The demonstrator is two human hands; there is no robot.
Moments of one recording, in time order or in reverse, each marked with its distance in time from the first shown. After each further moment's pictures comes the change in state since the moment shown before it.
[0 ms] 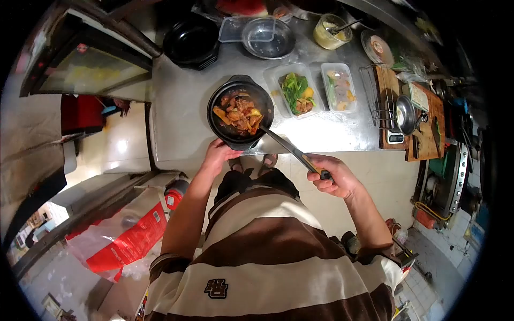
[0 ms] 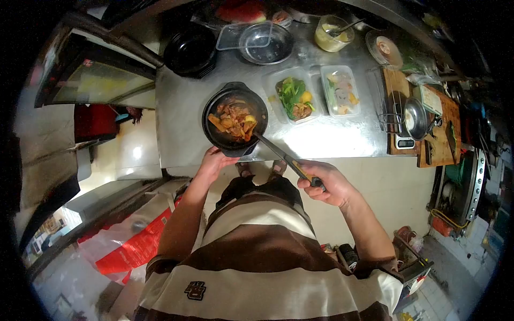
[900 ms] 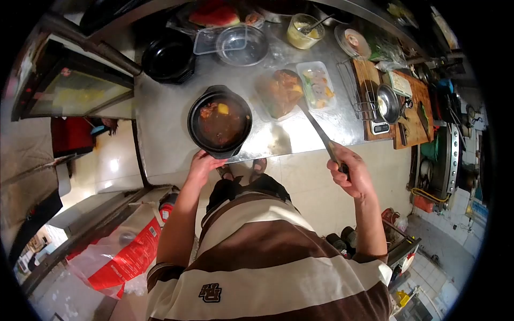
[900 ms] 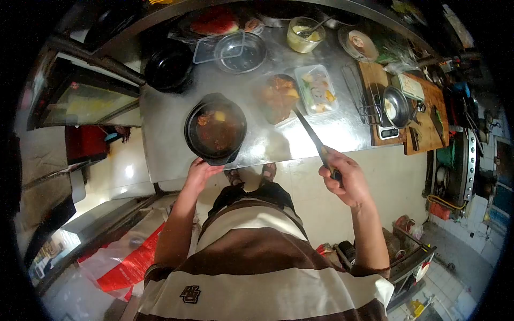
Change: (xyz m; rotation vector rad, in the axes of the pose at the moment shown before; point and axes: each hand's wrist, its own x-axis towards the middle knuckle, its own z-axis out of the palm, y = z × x) left_hand 0.000 -0.005 -0.003 -0.063 -0.035 0.039; right_hand -0.060 -0.006 -0.019 -0.027 0.294 -0.466
